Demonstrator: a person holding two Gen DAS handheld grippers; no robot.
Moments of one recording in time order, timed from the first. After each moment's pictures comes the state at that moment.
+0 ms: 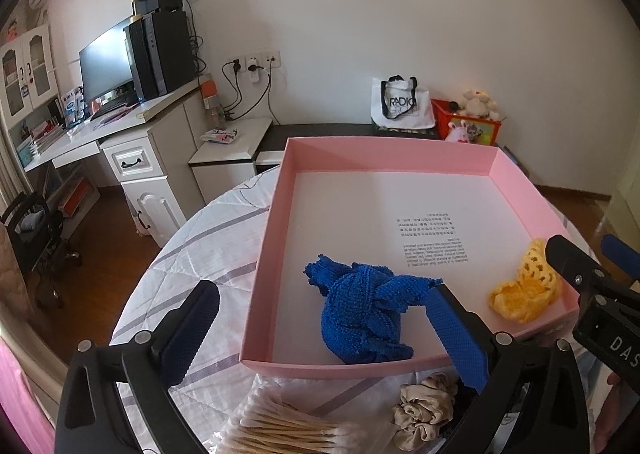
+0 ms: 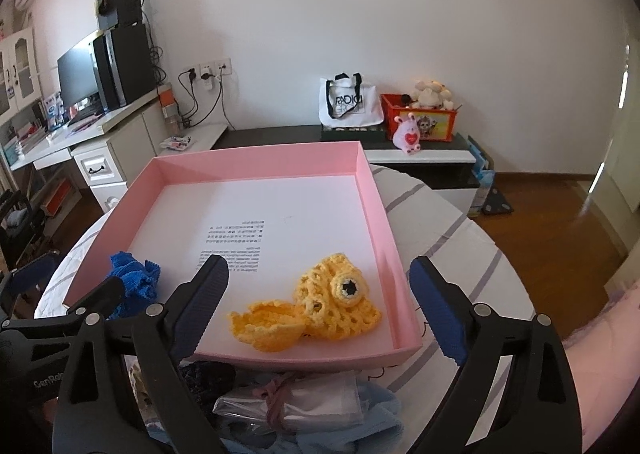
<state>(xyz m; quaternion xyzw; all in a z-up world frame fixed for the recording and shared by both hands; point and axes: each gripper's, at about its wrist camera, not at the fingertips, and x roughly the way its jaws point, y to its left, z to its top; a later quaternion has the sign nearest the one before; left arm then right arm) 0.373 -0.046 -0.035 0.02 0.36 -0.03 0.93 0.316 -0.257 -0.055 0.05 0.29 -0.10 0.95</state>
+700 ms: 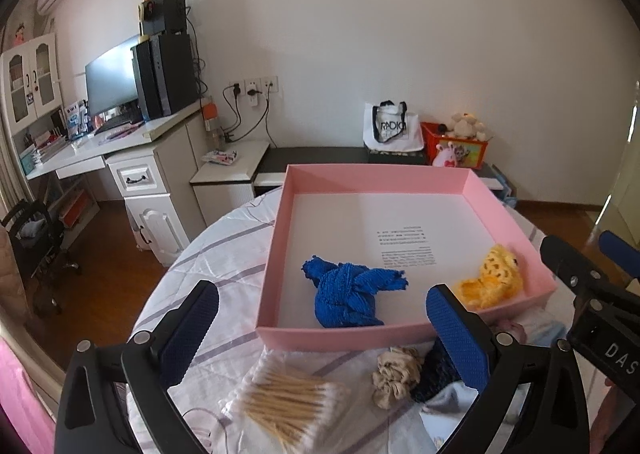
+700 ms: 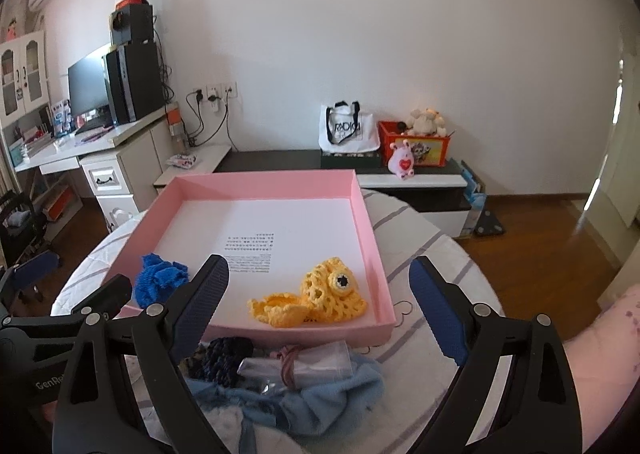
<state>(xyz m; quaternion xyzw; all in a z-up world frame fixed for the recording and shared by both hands) 0.312 -0.045 -0.002 0.01 0.33 -0.04 0.94 0.262 -0.241 -0.023 0.03 0.25 -0.10 0.96</state>
